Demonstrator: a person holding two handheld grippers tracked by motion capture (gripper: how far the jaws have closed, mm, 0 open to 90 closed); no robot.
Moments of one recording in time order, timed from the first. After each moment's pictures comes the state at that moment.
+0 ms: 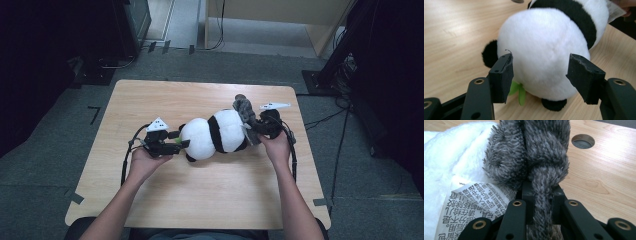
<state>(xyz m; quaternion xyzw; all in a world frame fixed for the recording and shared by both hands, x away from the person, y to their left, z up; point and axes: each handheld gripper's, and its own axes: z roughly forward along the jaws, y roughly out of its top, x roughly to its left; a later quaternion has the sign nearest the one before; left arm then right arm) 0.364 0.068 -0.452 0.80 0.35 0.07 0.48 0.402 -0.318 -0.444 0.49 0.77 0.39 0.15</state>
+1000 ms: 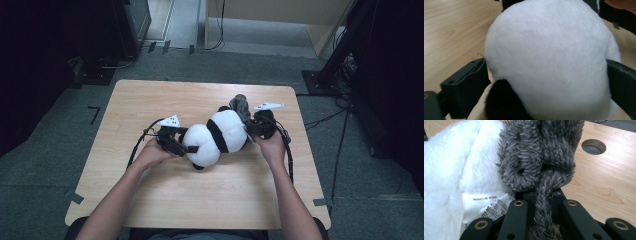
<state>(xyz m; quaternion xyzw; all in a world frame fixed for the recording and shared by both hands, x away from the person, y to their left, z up) 0.410 0.045 -0.494 0.84 0.21 -0.04 0.50 0.405 -0.301 -0.448 0.47 0.77 0.40 0.15</state>
